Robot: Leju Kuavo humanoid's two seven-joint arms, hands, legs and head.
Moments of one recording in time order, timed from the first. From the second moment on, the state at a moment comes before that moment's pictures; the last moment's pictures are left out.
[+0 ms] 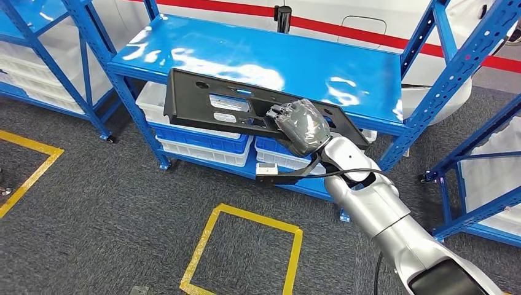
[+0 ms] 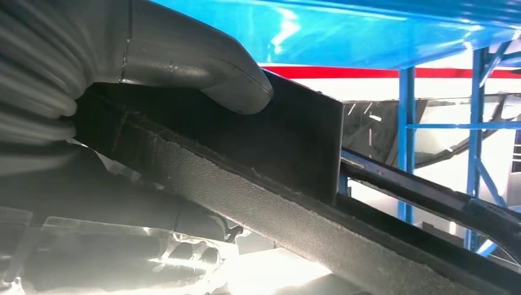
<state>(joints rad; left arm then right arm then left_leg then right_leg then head) -0.07 -0.06 0.50 -0.20 -0.49 0.18 -0.38 -0.78 -0.11 0.62 -0.99 0.92 -0.31 -0.28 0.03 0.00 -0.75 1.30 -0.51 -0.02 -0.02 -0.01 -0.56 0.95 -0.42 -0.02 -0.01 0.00</state>
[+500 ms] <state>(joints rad) -0.09 -0.06 0.50 -0.20 -0.50 0.17 -0.39 -0.74 -0.12 0.61 -1.00 0.98 -0.35 -0.26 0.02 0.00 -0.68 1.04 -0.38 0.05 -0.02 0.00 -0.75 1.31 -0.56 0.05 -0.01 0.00</state>
